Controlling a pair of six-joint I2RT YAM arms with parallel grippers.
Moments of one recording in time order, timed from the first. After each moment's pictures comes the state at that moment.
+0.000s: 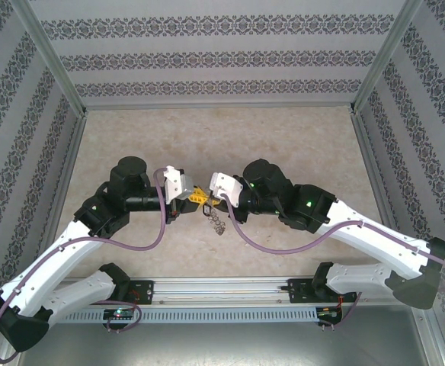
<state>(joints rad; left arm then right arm) -0.60 0.91 0.94 -0.41 0.72 0.32 1.01 1.16 1.19 -0.62 -0.12 -0.32</state>
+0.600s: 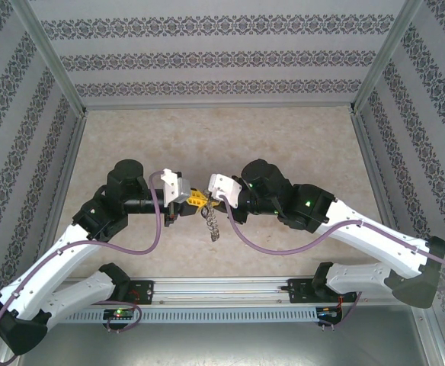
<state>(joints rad) -0.60 0.88 0.91 -0.37 0.76 0.31 1.01 1.17 1.20 -0.63 -0.12 -0.34</state>
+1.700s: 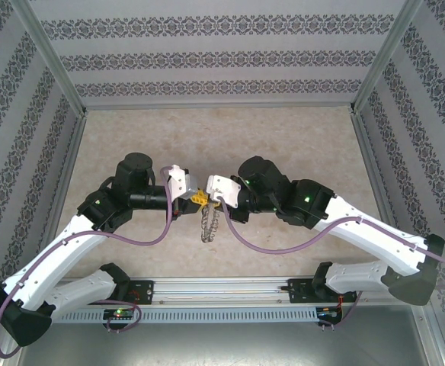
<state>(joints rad) -0.60 0.96 0.99 -0.50 0.74 0.36 1.02 1.20 1.28 -0.73 -0.12 -0.40</state>
